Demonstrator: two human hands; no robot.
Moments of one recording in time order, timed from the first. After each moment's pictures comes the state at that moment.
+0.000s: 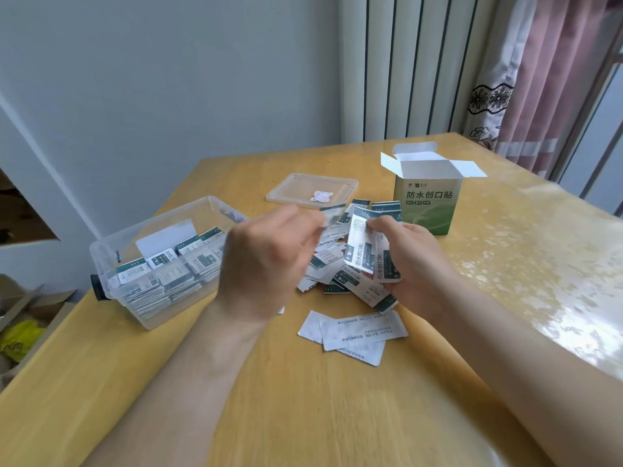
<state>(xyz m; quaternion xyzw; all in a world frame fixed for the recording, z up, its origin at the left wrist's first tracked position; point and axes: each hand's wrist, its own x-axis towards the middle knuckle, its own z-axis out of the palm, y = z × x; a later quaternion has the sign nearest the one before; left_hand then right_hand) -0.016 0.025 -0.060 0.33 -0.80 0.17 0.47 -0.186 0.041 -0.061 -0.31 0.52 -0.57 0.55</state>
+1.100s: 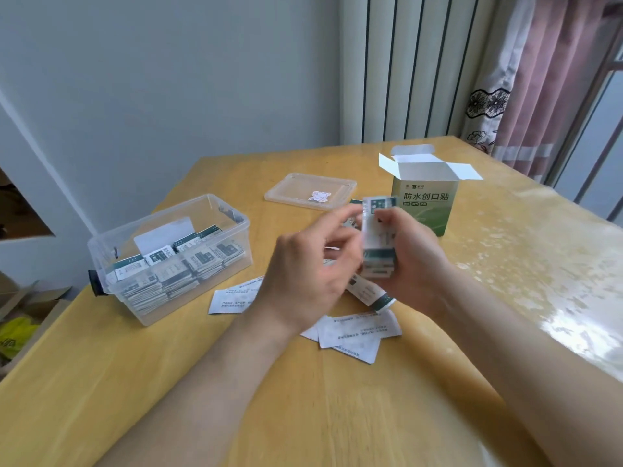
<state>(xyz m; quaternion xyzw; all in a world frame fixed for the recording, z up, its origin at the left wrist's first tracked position) -0.048 0.050 -0.061 0.35 -0.78 -0.17 0.48 -0.190 0.037 -0.059 -0.27 0.42 -0.60 0.62</state>
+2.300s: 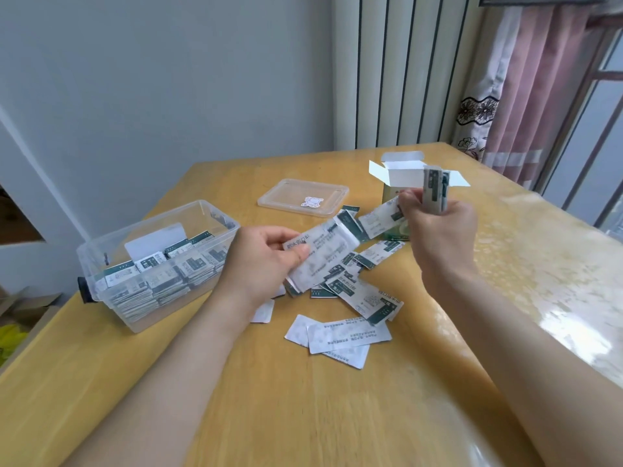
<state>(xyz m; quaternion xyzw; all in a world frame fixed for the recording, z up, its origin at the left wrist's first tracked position) -0.021 0.023 -0.059 0.53 -0.62 -0.38 0.44 -0.226 0.027 -0.059 -0.40 0.54 -0.70 0.22</state>
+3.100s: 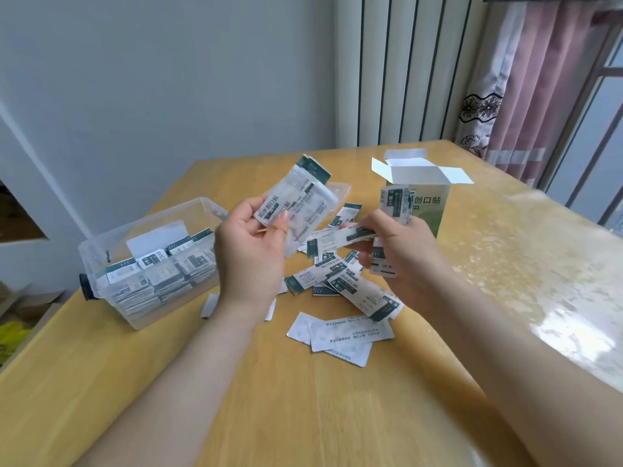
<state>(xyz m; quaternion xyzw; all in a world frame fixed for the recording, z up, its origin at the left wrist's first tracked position) -0.030 0.026 -0.063 0.47 -0.54 -0.28 0.64 -0.189 0.048 -0.048 -0.34 0.50 -0.61 0.51</state>
